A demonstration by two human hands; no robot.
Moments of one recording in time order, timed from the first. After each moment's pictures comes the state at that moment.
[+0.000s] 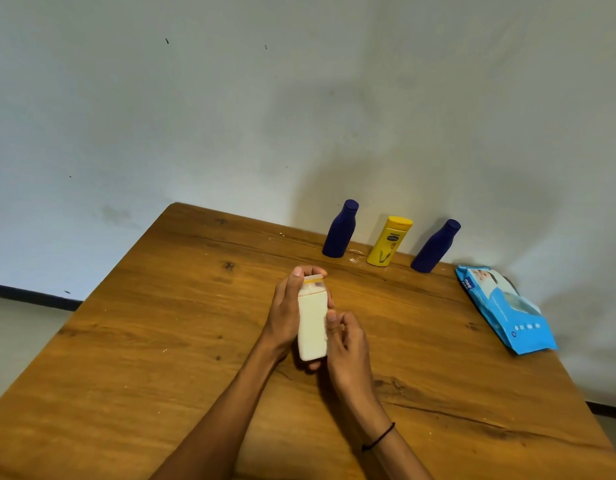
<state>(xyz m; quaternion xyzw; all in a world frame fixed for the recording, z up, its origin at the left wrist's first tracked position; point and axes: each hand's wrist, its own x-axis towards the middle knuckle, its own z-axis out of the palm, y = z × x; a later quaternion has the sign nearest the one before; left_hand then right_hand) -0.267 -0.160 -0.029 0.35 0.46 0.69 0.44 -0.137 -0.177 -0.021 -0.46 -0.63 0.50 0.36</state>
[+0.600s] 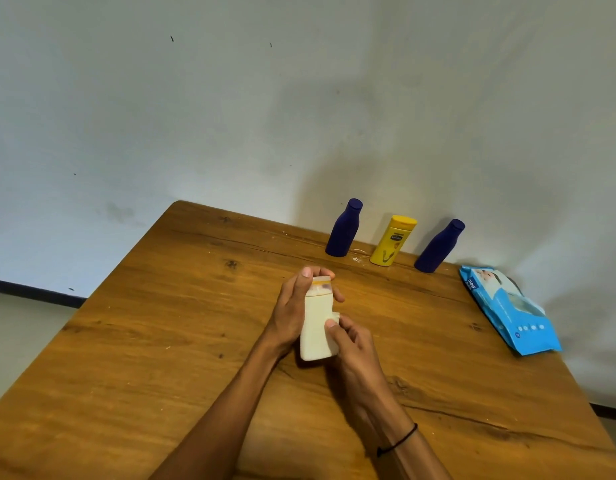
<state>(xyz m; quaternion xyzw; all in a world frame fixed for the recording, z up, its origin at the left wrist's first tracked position) -0.270 -0.158 -0.031 0.40 0.46 0.66 0.44 -0.127 -0.167 -0.025 -0.44 -0.51 0.66 0.33</state>
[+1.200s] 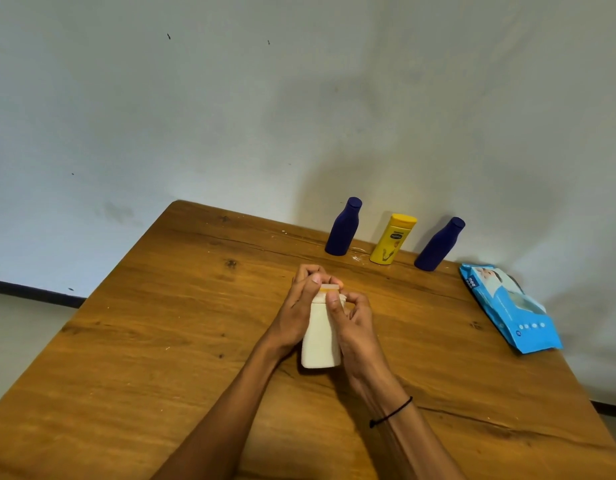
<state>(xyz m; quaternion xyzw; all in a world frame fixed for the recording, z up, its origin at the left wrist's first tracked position) -0.268 -0.158 -0.033 0.41 0.47 0.64 0.44 -0.144 -0.154 0.003 -0.47 -0.50 0.64 0.35</state>
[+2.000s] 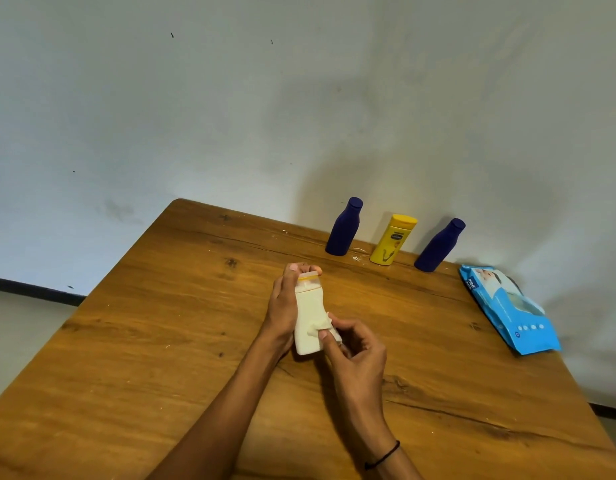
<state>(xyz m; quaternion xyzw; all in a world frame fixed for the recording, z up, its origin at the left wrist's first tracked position) -0.273 -0.156 -0.036 0.24 0.50 0.70 0.46 -0.126 -0.187 -0.032 -0.46 -0.59 0.48 0.46</state>
